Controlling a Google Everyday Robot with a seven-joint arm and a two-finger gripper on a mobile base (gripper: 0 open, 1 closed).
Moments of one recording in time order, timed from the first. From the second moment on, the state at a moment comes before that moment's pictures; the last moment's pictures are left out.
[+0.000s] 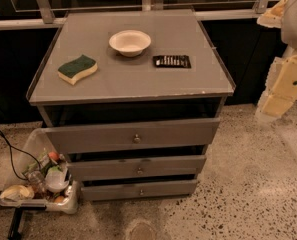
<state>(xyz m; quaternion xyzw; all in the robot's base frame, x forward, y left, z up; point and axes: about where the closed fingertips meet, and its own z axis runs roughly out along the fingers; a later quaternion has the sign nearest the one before) 0.433 -0.202 1.021 -0.60 0.77 -0.08 0.22</state>
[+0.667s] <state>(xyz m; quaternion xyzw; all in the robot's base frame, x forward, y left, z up) 0.426 -0.192 1.004 -0.62 0.75 -0.07 0.23</state>
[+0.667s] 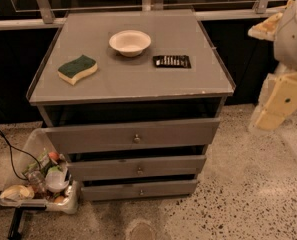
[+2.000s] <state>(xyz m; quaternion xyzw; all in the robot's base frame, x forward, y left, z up) 0.427 -0.177 0.868 -0.66 0.70 -0.01 0.26</state>
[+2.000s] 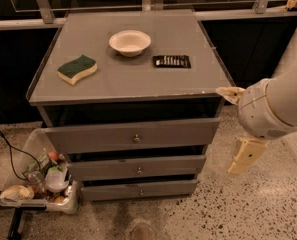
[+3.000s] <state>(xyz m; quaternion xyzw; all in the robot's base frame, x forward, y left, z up) 0.497 -0.196 0.751 -0.64 0.71 0.07 0.28</state>
